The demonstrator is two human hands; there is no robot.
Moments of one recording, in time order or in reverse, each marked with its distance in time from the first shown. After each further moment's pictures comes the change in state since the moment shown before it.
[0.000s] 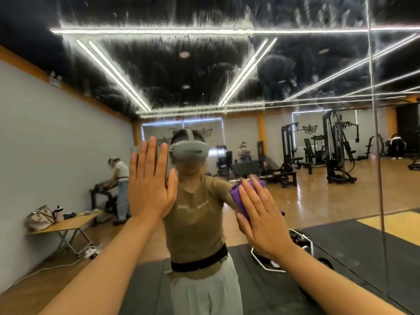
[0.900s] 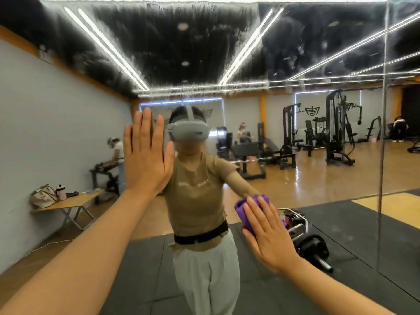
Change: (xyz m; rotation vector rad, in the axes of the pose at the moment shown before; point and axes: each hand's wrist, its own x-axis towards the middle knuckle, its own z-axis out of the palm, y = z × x) left_hand 0.003 0.000 -0.002 0.013 -0.003 0.021; right_hand -0.089 -0.006 0.012 -0.009 -0.091 -0.030
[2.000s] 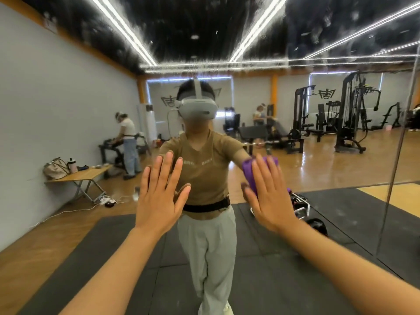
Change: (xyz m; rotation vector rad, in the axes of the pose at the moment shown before) left_hand -0.132 0.011 -0.021 -0.018 -0.328 0.030; right_hand 0.045 -0.004 -0.010 0.106 0.037 0.075
